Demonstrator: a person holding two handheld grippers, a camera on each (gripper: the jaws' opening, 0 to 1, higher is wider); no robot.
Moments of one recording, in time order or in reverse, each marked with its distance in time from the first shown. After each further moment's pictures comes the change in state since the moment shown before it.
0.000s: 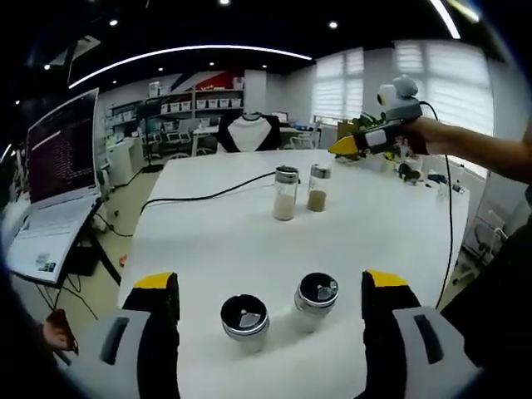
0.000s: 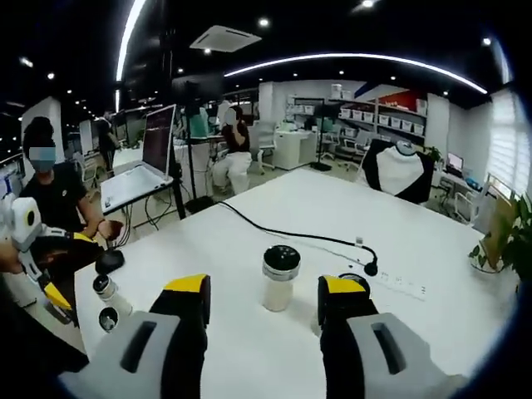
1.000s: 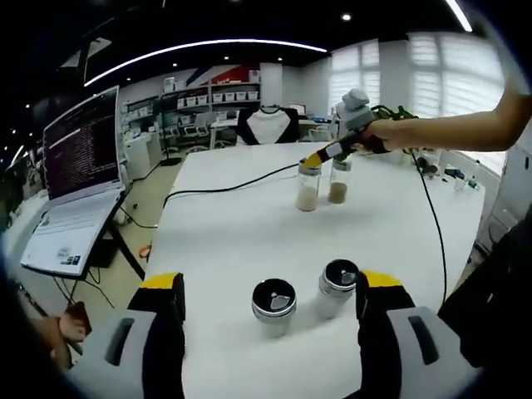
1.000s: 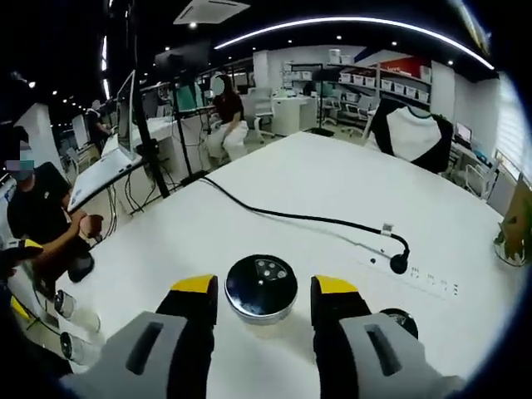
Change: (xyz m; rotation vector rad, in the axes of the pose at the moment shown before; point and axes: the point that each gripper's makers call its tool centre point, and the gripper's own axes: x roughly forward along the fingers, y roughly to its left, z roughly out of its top) left arm -0.016 0.032 -0.013 -0.002 0.055 0.088; right arm 0.119 -0.031 -0.031 0.065 0.184 0.024
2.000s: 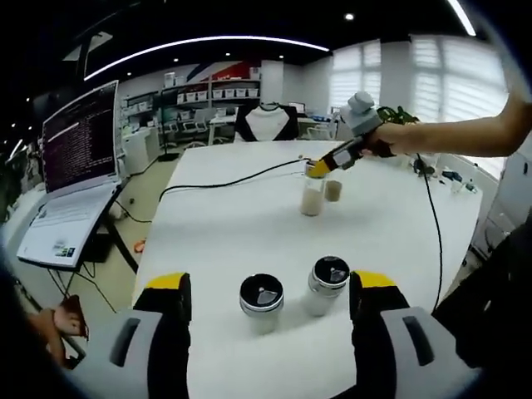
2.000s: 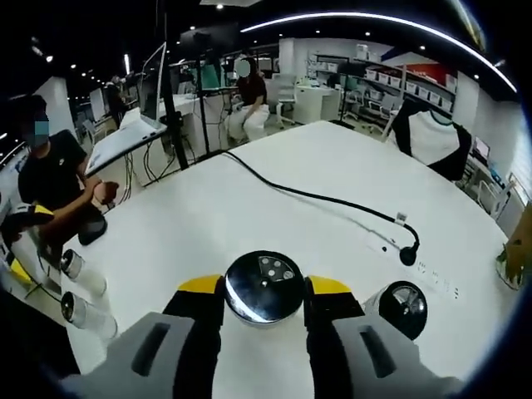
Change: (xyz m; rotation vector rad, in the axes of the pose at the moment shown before) left arm -0.001 -0.017 -0.002 -0.015 0.007 -0.035; right arm -0.020 0.021 -0.033 -0.111 0.072 0.076
